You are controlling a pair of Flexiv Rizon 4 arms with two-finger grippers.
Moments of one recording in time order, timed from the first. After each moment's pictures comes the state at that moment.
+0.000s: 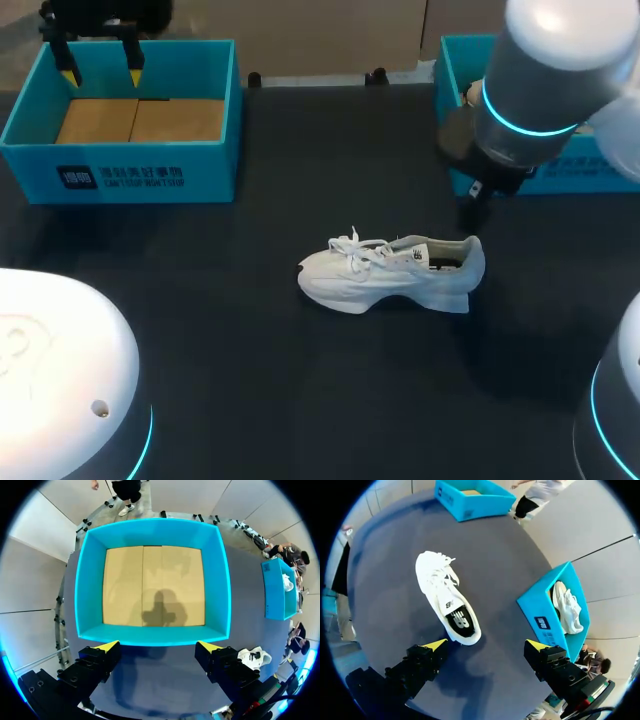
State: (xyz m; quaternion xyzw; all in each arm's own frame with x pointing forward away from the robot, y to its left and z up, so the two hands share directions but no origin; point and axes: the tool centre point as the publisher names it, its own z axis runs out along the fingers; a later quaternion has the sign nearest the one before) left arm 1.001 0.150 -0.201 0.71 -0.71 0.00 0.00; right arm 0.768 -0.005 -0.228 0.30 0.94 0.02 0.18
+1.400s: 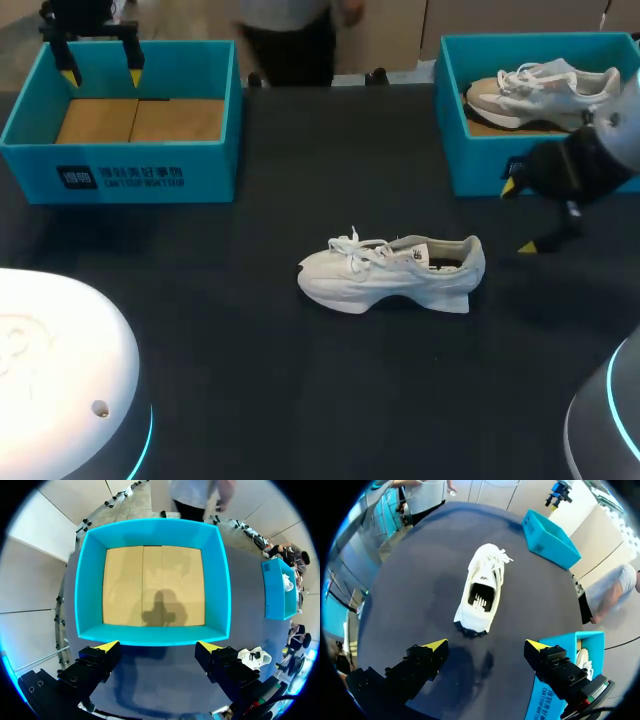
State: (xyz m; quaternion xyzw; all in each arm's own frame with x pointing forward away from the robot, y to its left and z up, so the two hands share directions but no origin) left arm 1.001 0.150 -0.201 0.71 -0.71 0.00 0.00; right arm 0.785 -0.068 -0.291 -0.07 0.97 0.20 0.10
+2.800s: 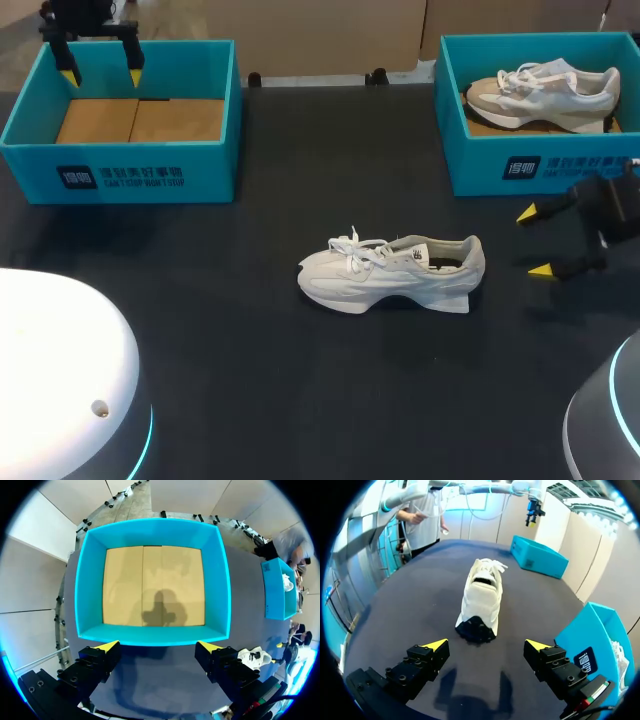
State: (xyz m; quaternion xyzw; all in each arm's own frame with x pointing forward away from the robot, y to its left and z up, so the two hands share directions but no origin) left arm 1.001 0.150 -0.201 0.71 -0.71 0.00 0.00; right arm 0.781 -0.092 -0.353 -0.02 0.91 0.40 0.07
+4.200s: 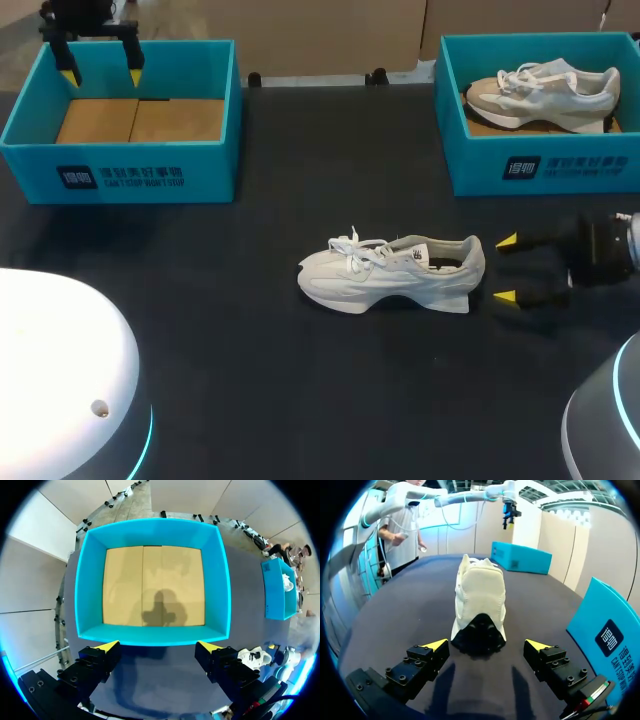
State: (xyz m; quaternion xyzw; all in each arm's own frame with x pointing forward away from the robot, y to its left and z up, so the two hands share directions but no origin) left arm 1.001 0.150 -0.201 0.71 -0.71 0.00 0.00; right arm 0.770 -0.055 -0.400 0.08 0.88 0.46 0.09
